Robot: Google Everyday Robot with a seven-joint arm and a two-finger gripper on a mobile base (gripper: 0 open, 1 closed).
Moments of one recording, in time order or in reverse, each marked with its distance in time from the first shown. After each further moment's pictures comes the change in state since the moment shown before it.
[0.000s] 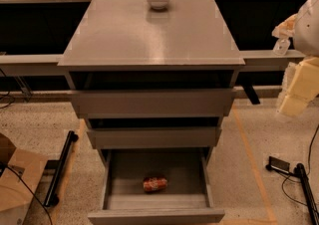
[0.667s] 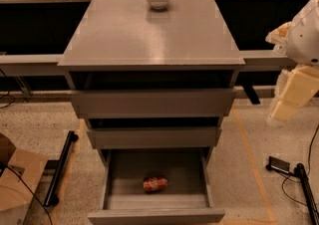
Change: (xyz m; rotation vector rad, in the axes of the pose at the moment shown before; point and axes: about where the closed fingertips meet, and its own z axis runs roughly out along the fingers) arm -0.003 0.001 0.016 0.003 -0.039 -0.011
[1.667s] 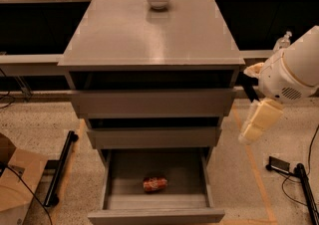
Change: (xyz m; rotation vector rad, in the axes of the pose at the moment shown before) arm 0.005 0.005 0.101 -0.071 -0.130 0.060
